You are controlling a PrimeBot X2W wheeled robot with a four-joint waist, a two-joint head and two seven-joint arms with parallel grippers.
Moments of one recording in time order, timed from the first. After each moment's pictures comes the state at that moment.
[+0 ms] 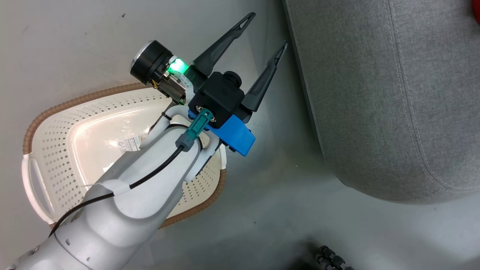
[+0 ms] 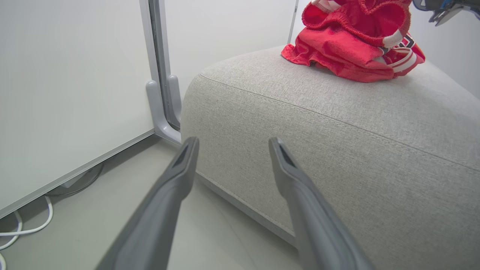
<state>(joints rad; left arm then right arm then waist) -0.88 0.23 -0.81 0.29 -0.26 0.02 -0.16 -0.94 -0.35 -0.40 0.53 0.09 0.13 -0.26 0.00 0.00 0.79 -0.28</state>
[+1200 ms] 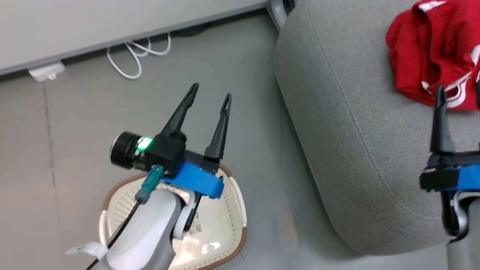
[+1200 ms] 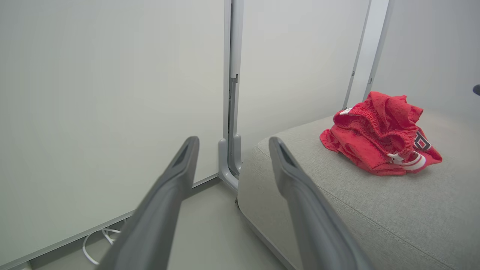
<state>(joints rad) -0.53 0.17 -0.60 0.28 -0.34 0.09 -0.26 -0.34 -0.15 -0.22 0.15 0.04 0.13 -0.26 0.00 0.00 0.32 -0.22</state>
